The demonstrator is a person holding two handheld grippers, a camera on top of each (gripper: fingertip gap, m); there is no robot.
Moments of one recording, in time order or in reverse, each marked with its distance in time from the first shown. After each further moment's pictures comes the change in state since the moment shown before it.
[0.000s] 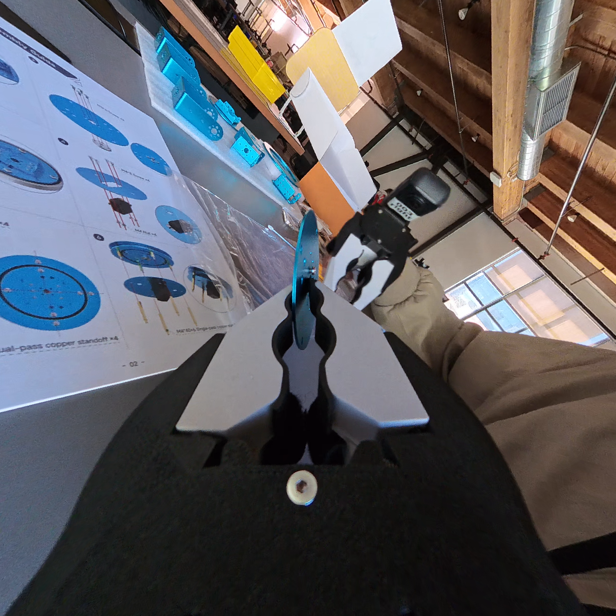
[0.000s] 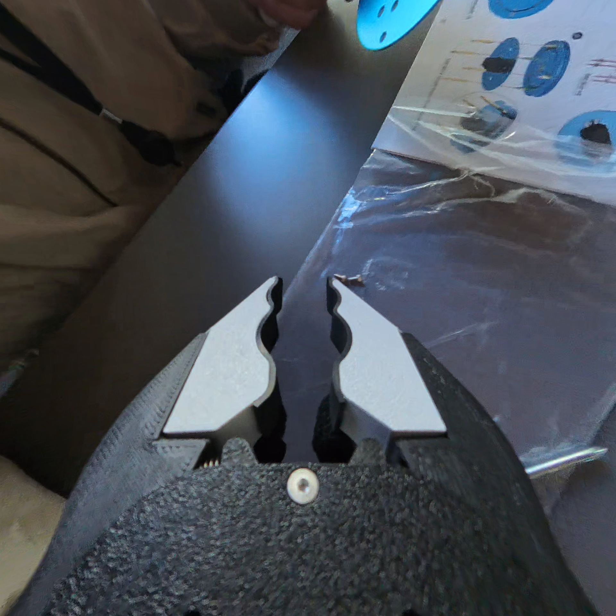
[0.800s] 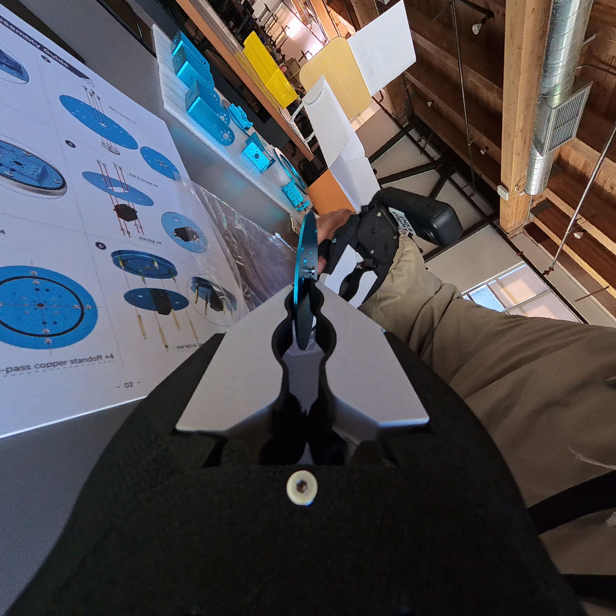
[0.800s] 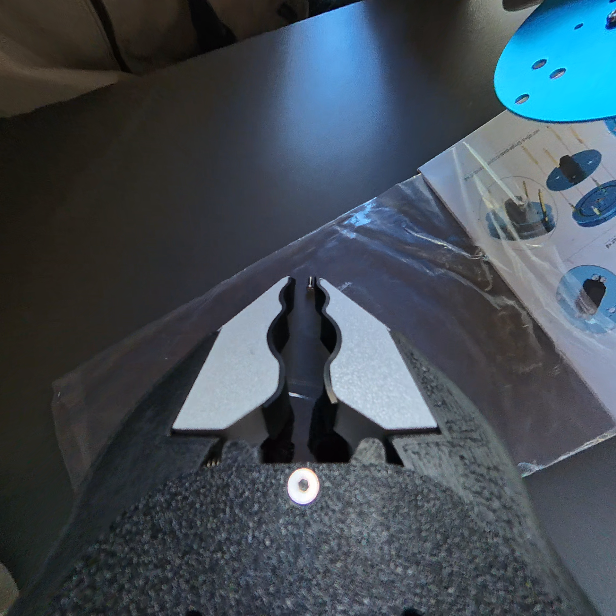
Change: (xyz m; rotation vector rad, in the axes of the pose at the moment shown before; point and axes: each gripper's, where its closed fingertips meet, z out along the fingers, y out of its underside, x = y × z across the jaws) left arm -0.006 -0.006 0.013 0.014 -0.031 -0.038; right arm 0.017 0.008 0.015 -0.147 -0.151 -0.522
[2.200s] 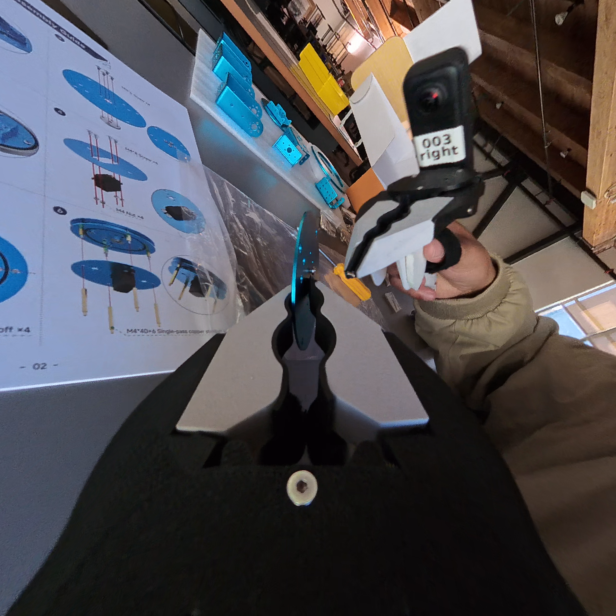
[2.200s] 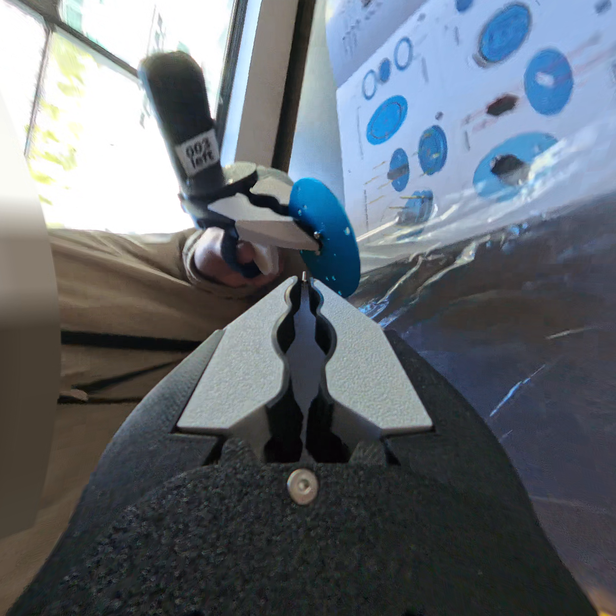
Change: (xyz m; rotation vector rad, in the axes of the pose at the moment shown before) left arm 0.005 0.024 0.026 0.033 -0.178 0.043; right arm 0.061 -0.074 -0.039 0.511 0.097 1.197
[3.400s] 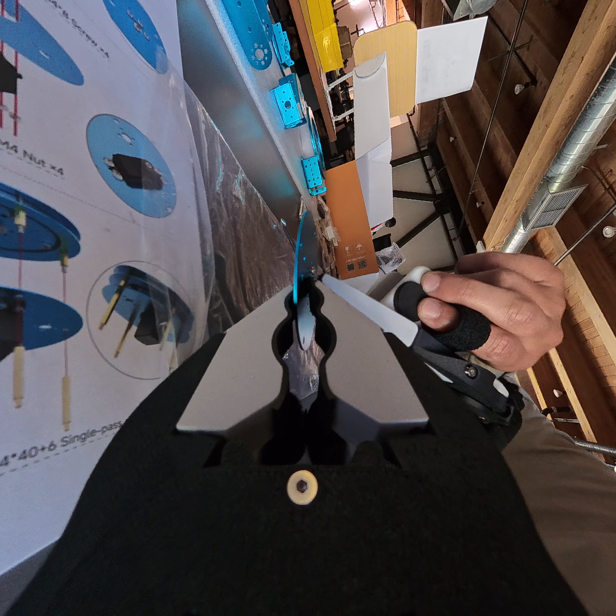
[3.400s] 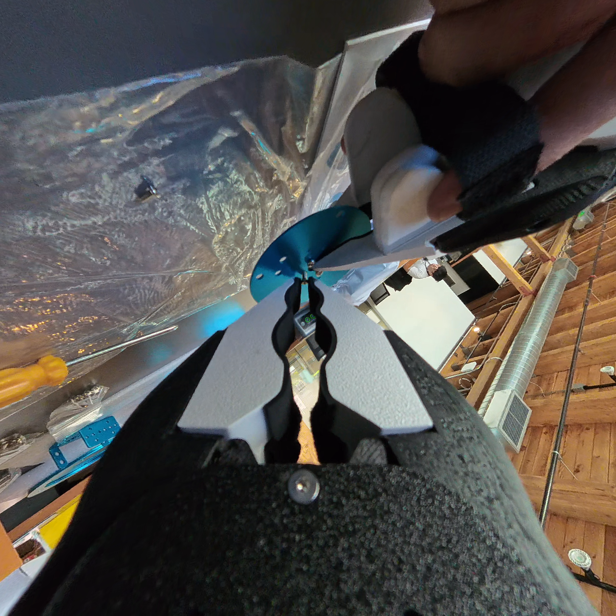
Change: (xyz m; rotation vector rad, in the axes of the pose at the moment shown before) left arm -0.005 0.003 0.062 -0.131 0.113 -0.409; right arm 0.057 -0.013 -0.026 -1.007 1.132 -2.144
